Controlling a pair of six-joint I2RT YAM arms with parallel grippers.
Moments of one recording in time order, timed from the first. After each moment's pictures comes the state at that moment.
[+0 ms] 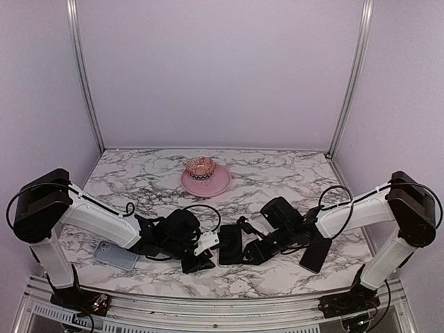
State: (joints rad) left arm -1.09 1.77 0.81 0.10 0.19 0.18; right arm 0.90 1.59 0.69 -0.08 -0.39 0.37
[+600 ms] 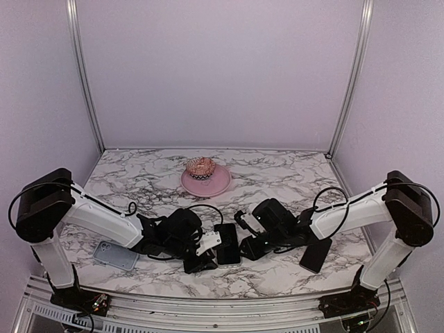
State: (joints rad) left arm -1.09 1.79 0.83 0.10 0.21 0.18; right arm 0.95 1.63 0.74 -0.05 -0.15 0.42
